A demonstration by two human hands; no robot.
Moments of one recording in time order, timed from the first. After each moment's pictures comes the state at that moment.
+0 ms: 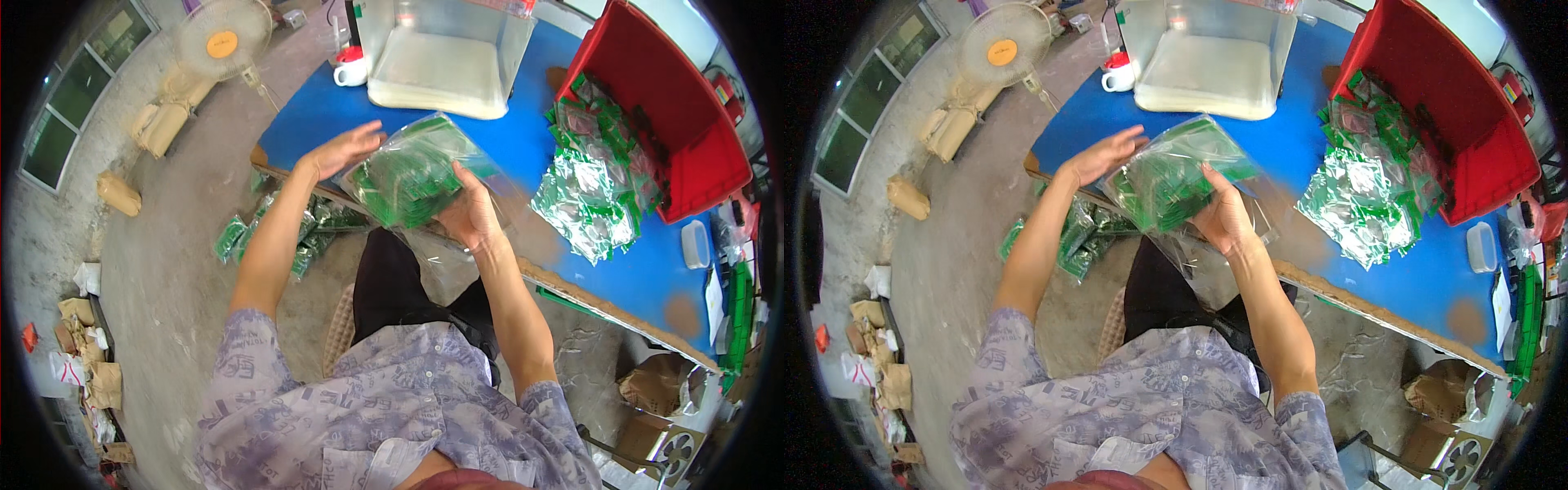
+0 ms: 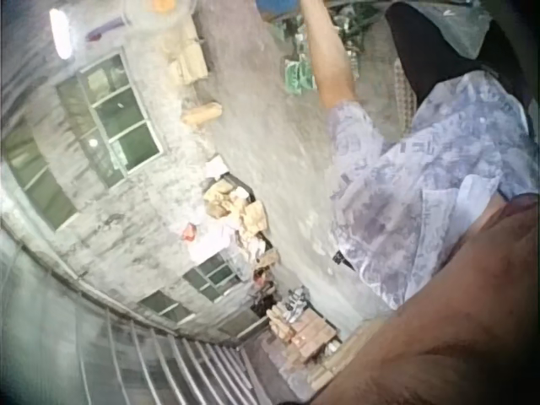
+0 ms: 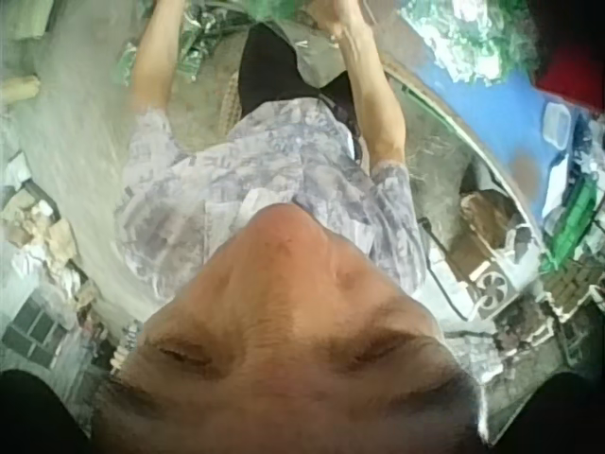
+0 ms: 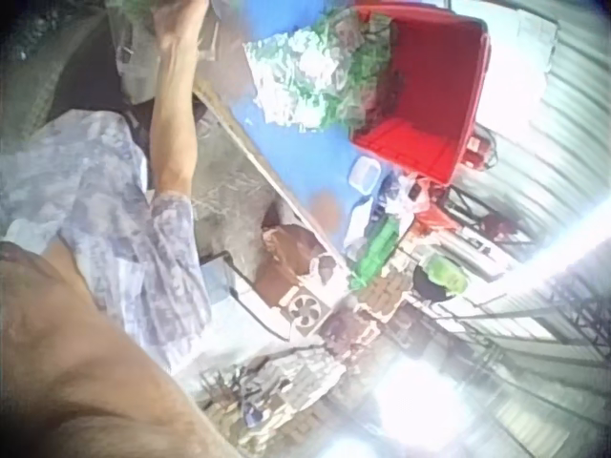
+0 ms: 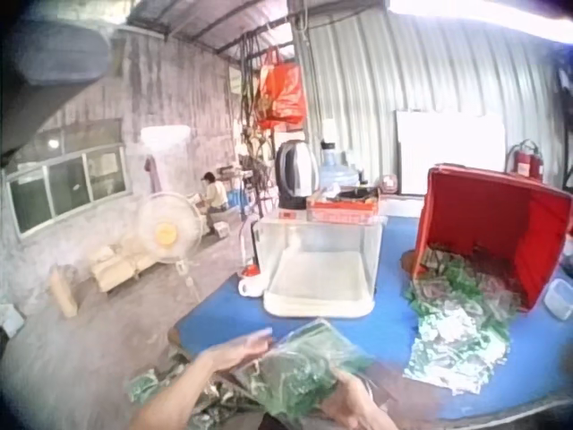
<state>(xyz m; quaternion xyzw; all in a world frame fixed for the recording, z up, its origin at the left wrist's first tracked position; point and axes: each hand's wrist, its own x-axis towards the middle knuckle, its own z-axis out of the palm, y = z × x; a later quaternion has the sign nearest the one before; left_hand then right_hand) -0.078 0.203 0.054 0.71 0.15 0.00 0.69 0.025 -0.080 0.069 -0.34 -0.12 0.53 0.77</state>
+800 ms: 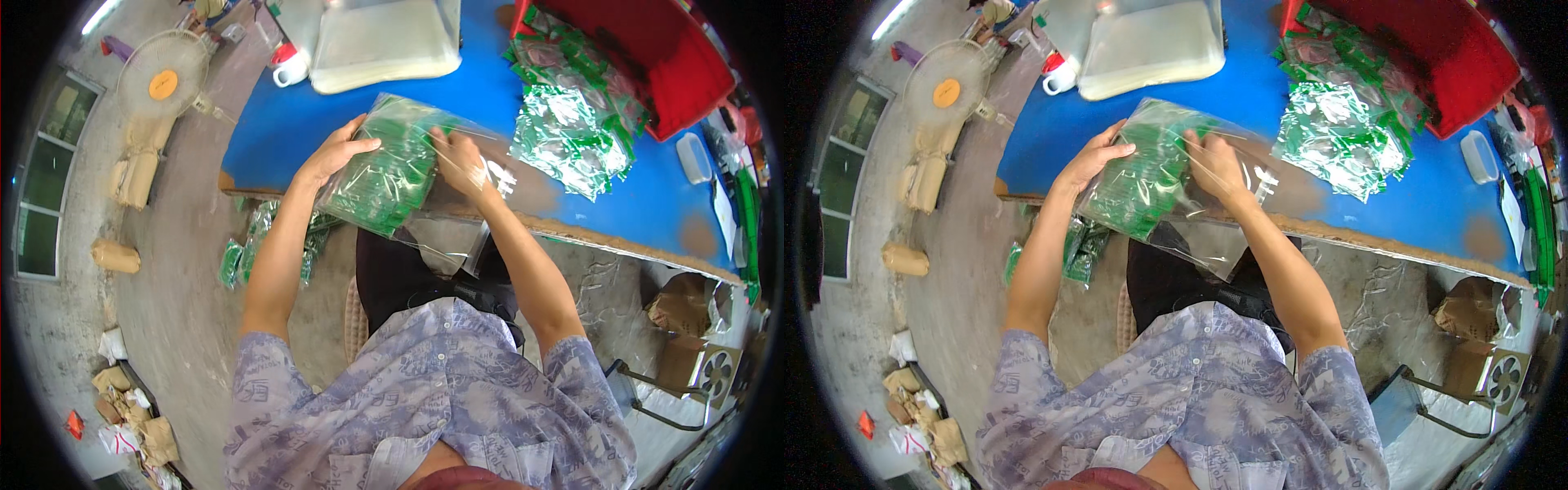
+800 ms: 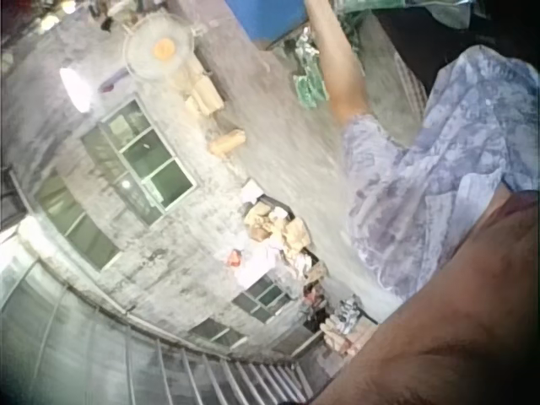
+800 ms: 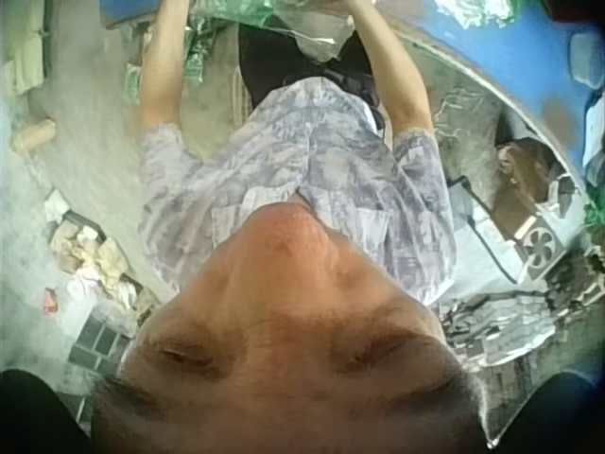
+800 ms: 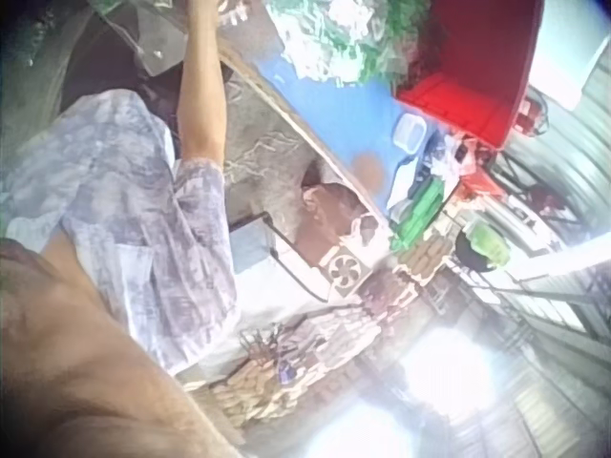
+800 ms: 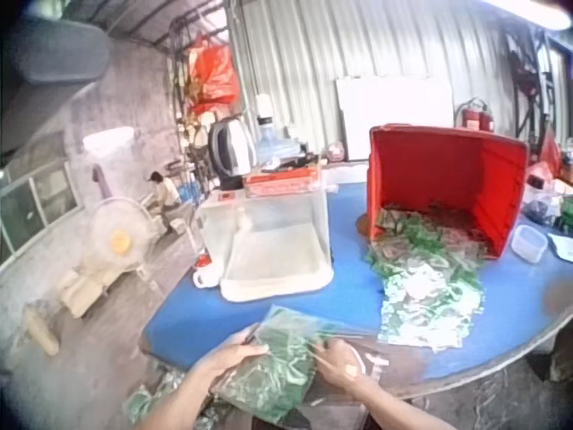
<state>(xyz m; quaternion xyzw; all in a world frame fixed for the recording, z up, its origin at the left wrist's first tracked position) -0.041 0.144 0.060 0.80 0.15 -0.01 0.59 0.079 -0.086 0.020 -0.87 -0.25 0.08 0.43</state>
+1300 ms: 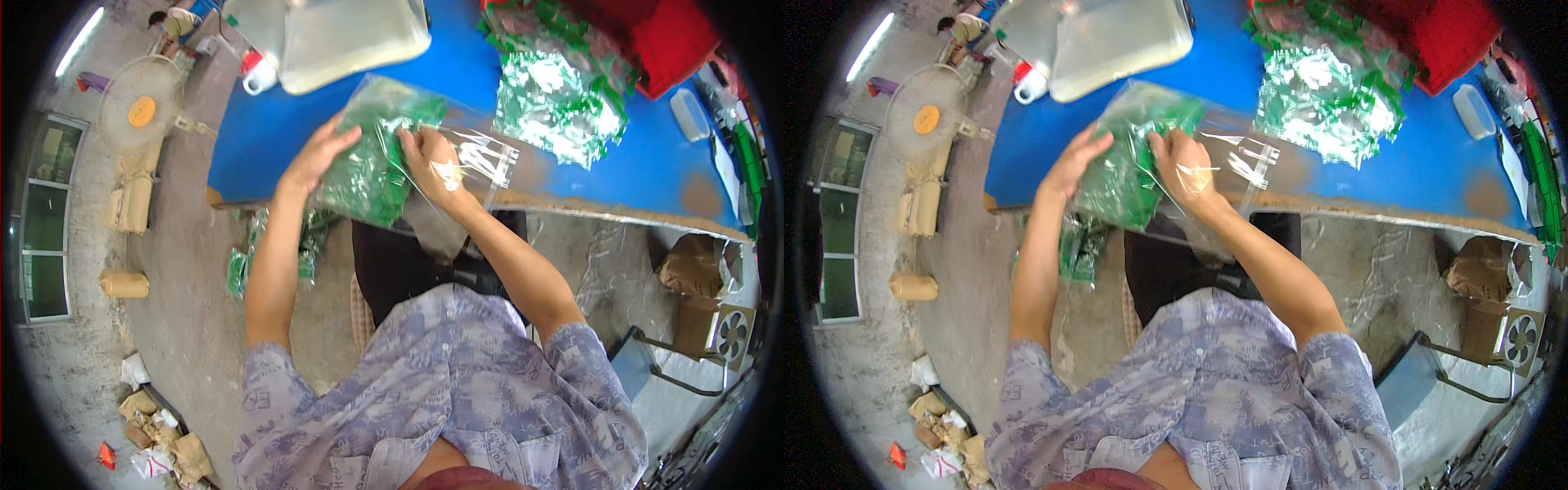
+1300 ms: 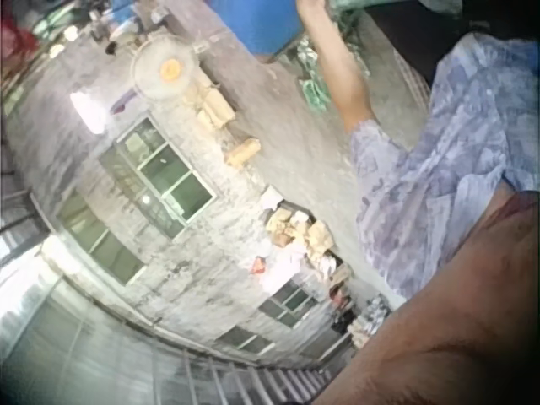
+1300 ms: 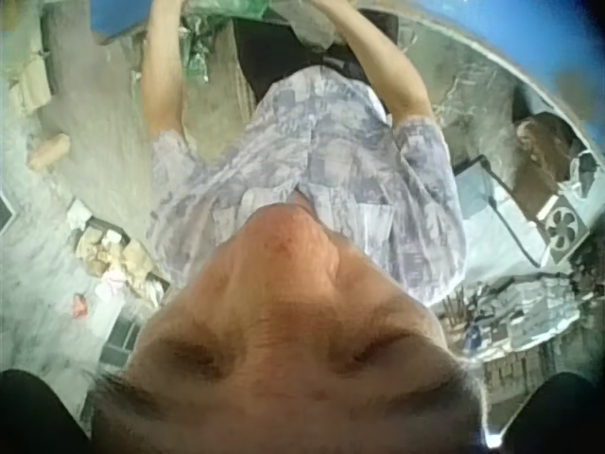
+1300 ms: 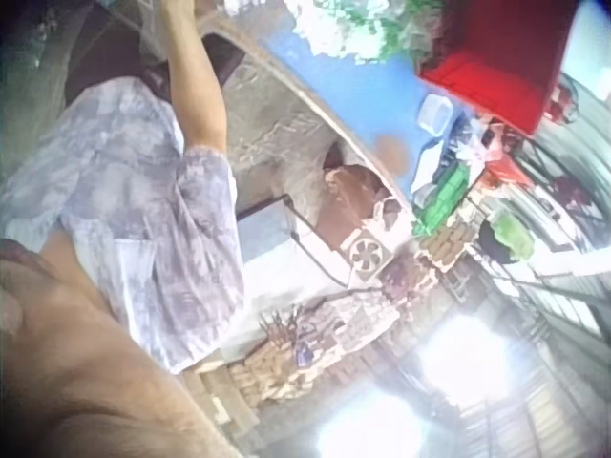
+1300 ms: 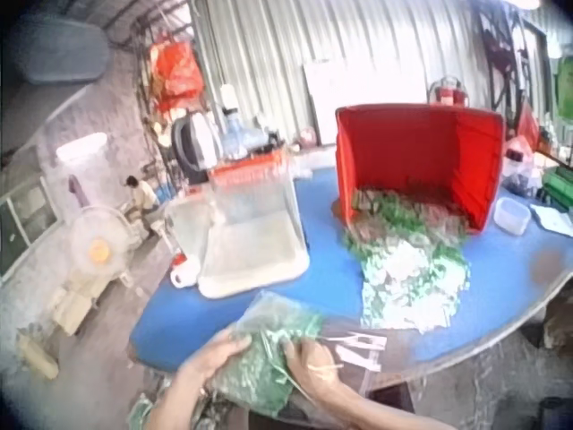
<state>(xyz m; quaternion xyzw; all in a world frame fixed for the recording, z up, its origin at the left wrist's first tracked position) -0.042 0.114 0.068 0.69 0.14 -0.04 0.70 0.038 -0.089 0.025 -0.83 -0.24 0.05 0.50</state>
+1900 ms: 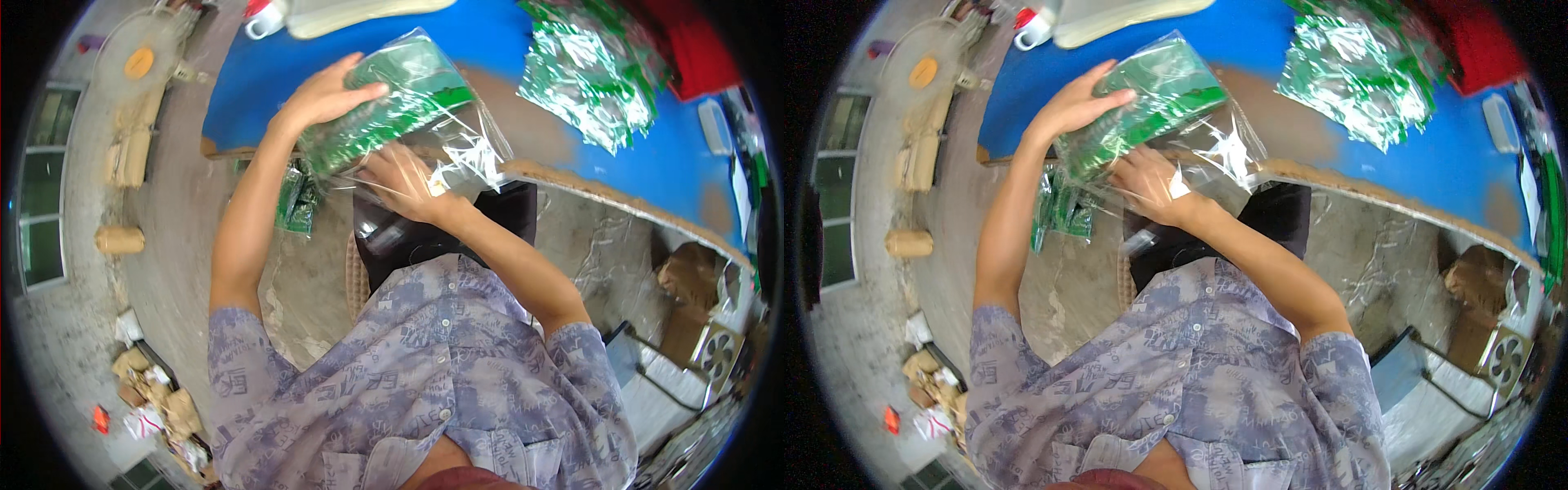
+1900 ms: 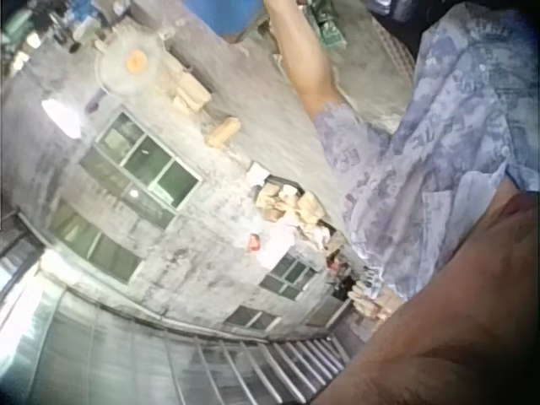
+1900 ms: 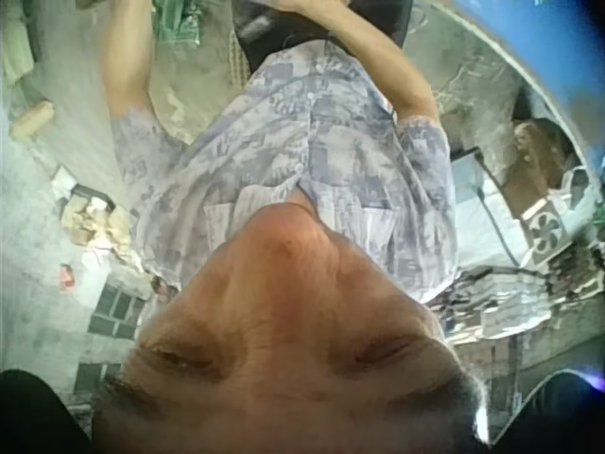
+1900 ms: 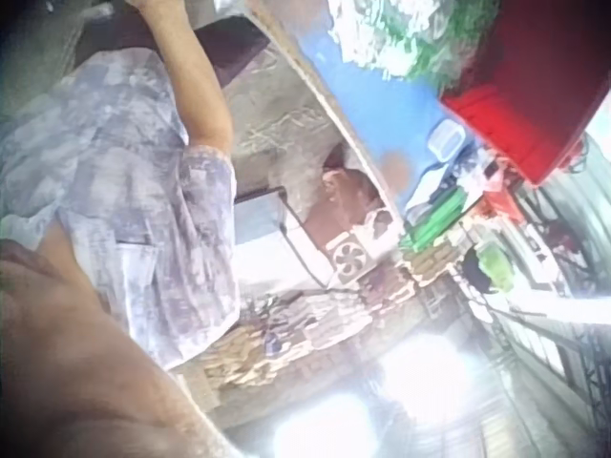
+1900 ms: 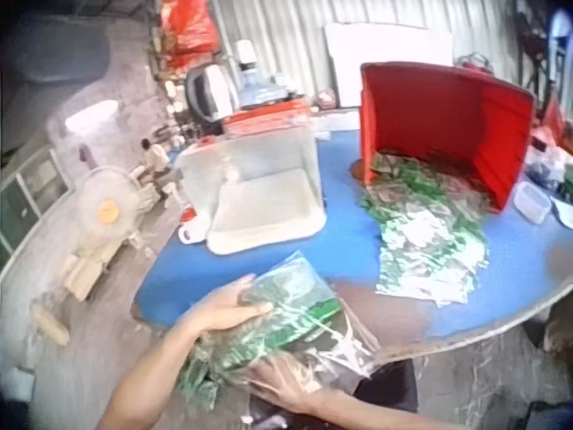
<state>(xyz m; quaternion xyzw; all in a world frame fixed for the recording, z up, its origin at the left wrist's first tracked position) -0.033 0.113 0.084 0.95 0.13 0.00 0.27 -0.032 -0.096 -0.001 -0.68 -0.58 0.05 0.44</state>
